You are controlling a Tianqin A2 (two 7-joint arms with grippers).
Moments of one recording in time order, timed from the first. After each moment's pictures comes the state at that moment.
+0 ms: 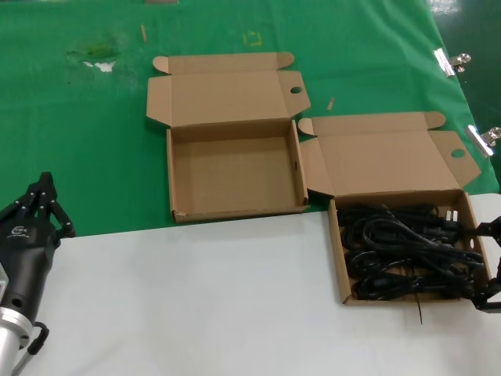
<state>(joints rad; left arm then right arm) 0.00 -0.30 1.60 -1.60 -1.80 0.00 0.00 0.20 1.15 -1.95 1.53 1.42 -0.62 0.24</state>
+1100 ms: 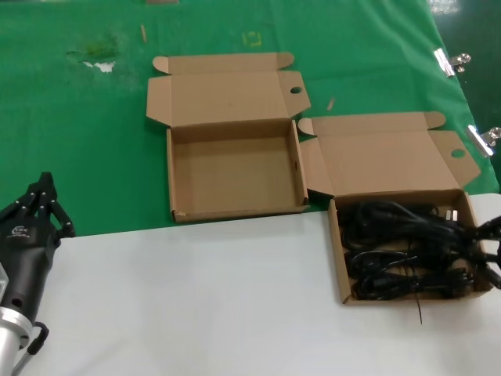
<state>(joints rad) 0.00 -0.30 1.60 -1.60 -1.80 0.00 0.00 0.15 1.11 -1.79 1.59 1.38 -0.70 0.25</state>
